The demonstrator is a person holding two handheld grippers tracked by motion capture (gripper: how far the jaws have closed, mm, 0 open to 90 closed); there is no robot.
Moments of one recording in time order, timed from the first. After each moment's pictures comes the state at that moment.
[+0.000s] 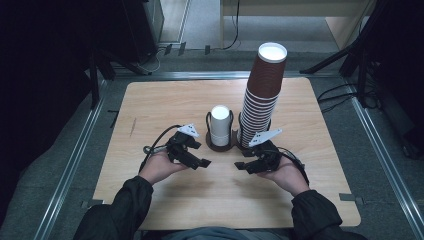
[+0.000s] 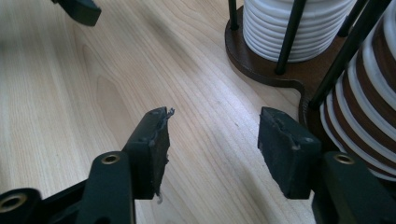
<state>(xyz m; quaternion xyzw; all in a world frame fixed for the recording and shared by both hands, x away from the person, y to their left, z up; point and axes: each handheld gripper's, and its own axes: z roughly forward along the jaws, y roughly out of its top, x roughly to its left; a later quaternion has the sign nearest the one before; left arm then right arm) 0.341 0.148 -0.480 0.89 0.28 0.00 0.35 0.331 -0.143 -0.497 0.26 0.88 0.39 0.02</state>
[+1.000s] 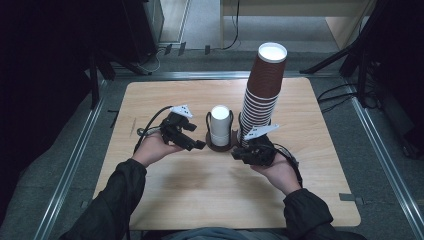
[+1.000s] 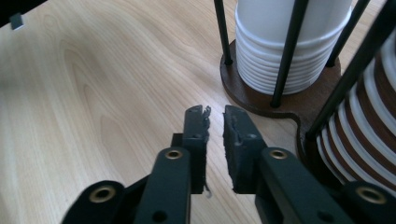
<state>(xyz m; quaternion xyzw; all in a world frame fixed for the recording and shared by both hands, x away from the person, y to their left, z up) 0.377 0.162 -0.441 0.89 0.27 0.02 0.37 0.334 -0.125 -0.482 0.30 0.86 0.41 0.03</state>
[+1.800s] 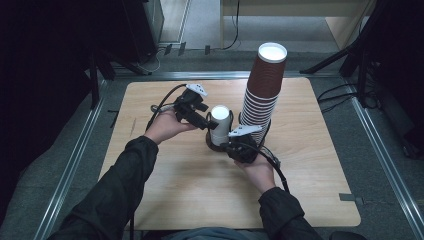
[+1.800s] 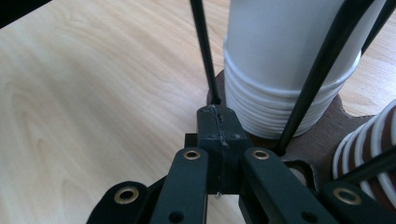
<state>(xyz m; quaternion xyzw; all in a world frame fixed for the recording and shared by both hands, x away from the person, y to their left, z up) 0.426 0.123 -0.407 0.90 0.25 0.03 0.36 0.341 -0.079 -0.499 0.36 0.83 0.42 0.09</state>
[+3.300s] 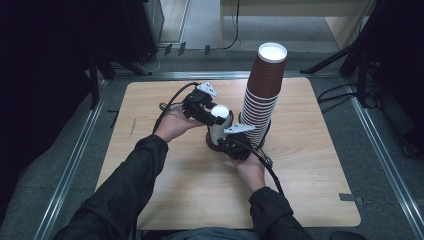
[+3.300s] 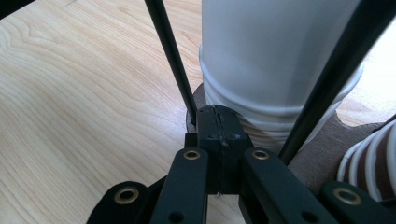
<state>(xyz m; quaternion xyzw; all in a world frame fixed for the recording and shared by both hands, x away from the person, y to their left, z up) 0.426 0.103 -0.404 0.90 0.22 0.08 0.36 0.354 -0.063 -0.513 0.39 0.81 0.42 0.12</state>
